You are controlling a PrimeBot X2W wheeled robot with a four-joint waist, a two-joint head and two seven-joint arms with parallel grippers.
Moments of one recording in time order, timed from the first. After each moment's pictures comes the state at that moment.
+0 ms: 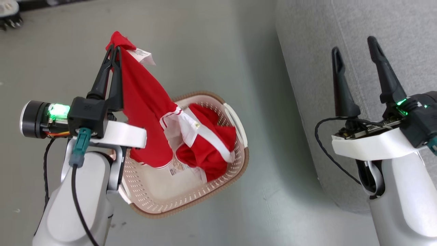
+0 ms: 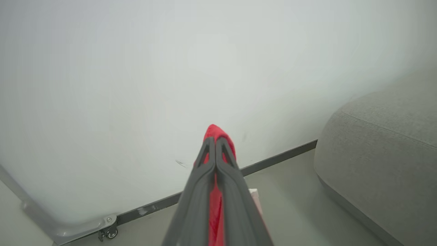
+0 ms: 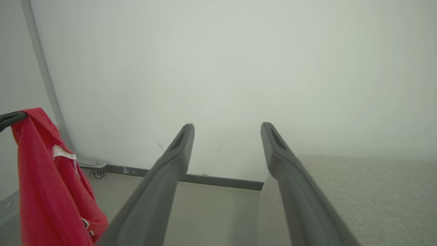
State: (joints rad) left arm -0.56 0.18 -0.25 0.27 -0.04 0.18 -0.25; right arm -0.43 -0.08 0.04 0.14 0.07 0.13 -0.25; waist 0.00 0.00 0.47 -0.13
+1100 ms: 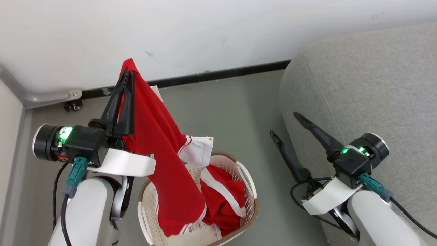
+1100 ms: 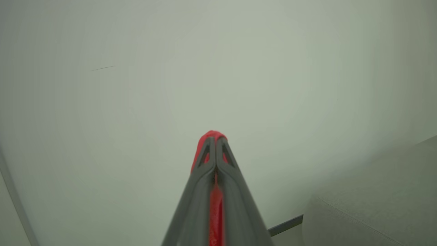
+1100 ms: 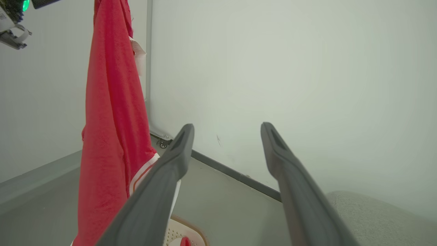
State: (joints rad) left arm -0.43 0.16 -0.24 0.14 -0.12 0.11 -0.26; right arm -0.35 -0.26 0.43 0.27 0.13 0.13 -0.25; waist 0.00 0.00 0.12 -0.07
